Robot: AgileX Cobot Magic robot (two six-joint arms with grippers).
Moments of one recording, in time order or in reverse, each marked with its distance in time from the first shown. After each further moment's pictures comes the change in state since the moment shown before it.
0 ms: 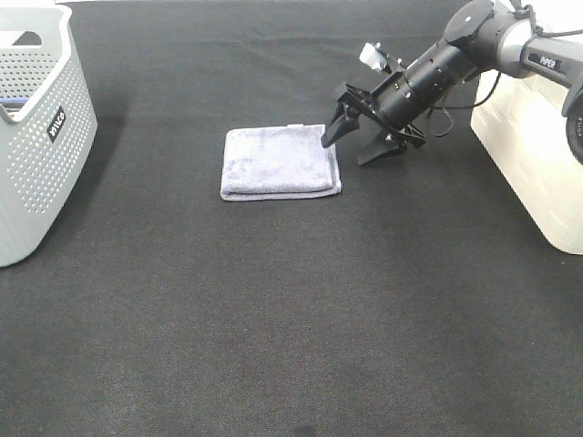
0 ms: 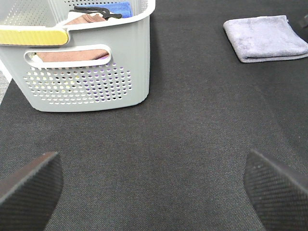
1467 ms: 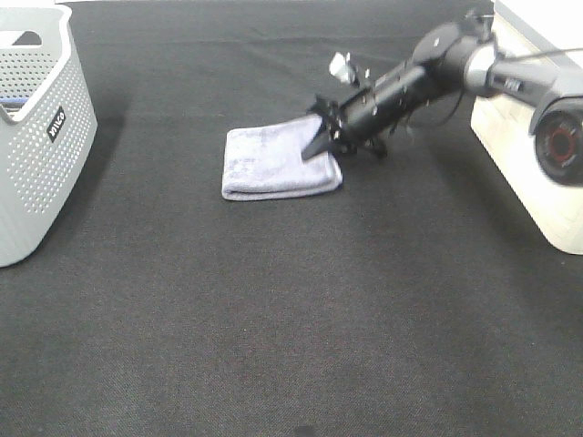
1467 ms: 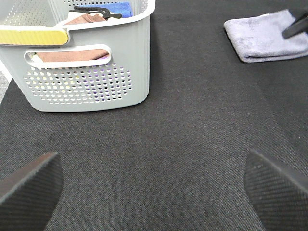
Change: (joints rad) left arm 0.000 0.000 0.000 0.000 0.000 0.000; right arm 0.064 0.039 -0.009 0.121 -0.066 -0.085
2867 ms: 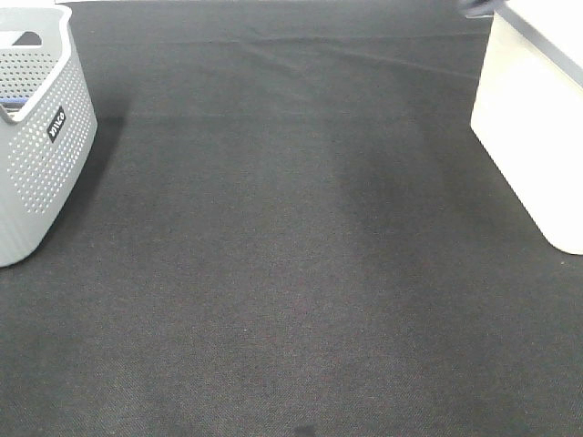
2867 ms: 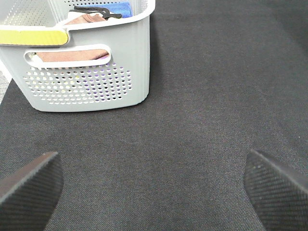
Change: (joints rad) left arm 0.000 0.000 0.000 0.000 0.000 0.000; right arm -0.306 -0.715 0.000 -0.530 0.176 0.141
